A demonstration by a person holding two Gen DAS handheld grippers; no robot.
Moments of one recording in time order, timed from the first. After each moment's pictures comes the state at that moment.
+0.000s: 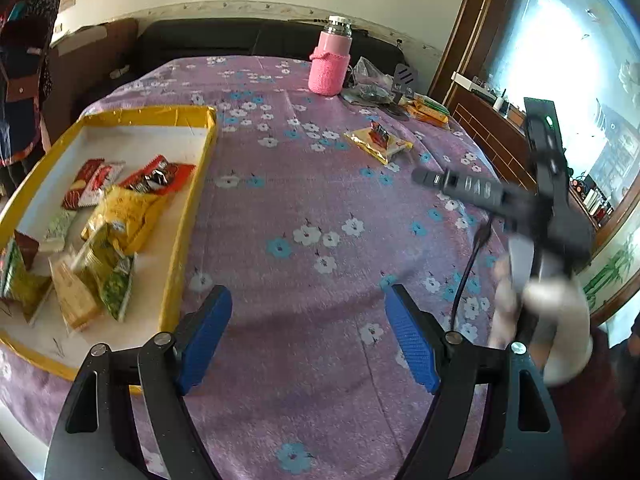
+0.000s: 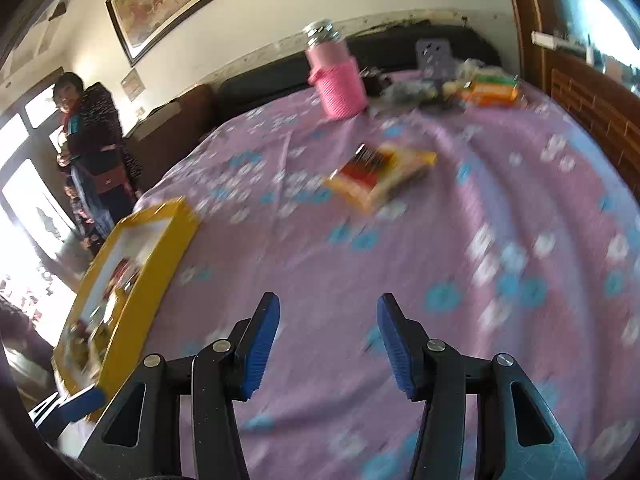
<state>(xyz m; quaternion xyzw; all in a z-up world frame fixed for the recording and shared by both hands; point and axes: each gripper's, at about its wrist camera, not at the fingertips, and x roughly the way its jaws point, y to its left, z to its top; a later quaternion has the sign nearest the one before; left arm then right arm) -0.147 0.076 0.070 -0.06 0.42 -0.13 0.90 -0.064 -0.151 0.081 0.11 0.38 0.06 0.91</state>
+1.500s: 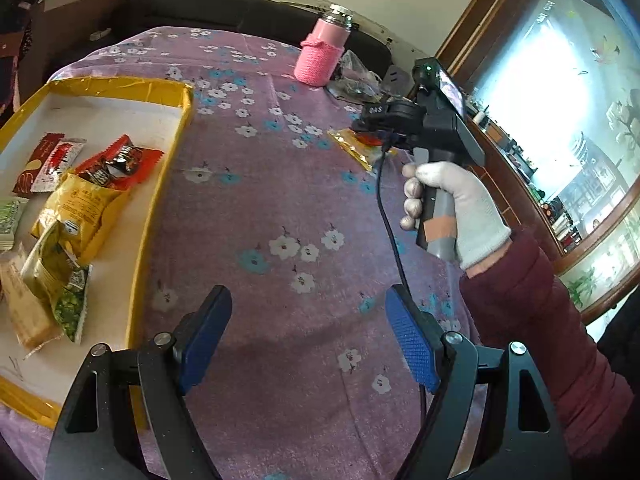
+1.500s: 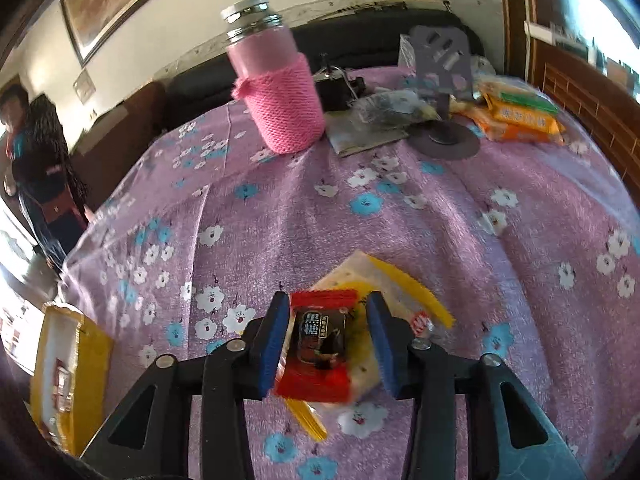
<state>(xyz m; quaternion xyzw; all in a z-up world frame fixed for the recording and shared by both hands) -0.115 0.085 0.058 -0.13 0.44 -0.18 0.87 0.110 -0.158 0.059 0.10 0.43 0.00 0.90</state>
